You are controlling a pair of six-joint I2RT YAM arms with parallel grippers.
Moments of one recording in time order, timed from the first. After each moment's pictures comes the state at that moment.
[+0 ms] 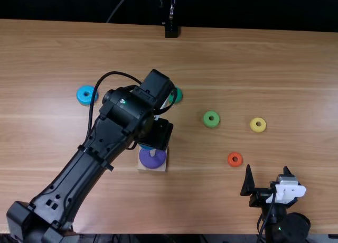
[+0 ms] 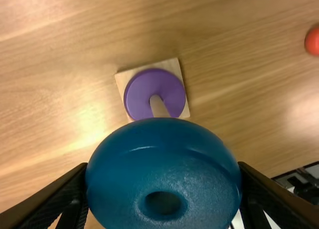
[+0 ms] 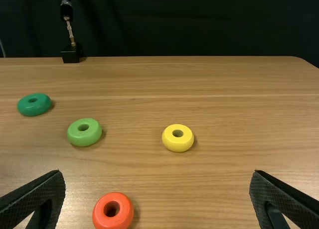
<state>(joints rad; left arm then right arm) -0.59 1.81 1.85 -1.37 0.06 -0.32 -0.05 0.01 0.08 -0.26 -0.02 -0.04</state>
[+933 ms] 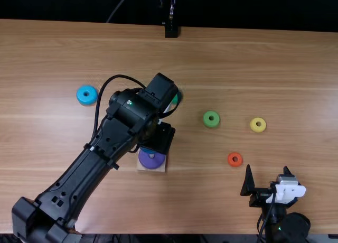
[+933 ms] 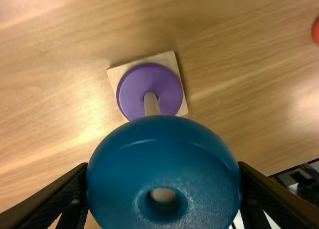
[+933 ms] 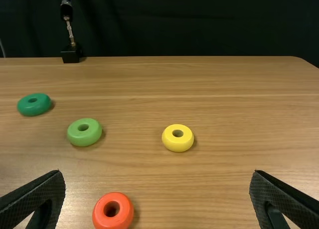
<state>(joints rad) -0.61 1.82 1.81 -1.37 0.06 -0.32 -0.05 0.01 0.08 -0.26 -0.02 -0.04</state>
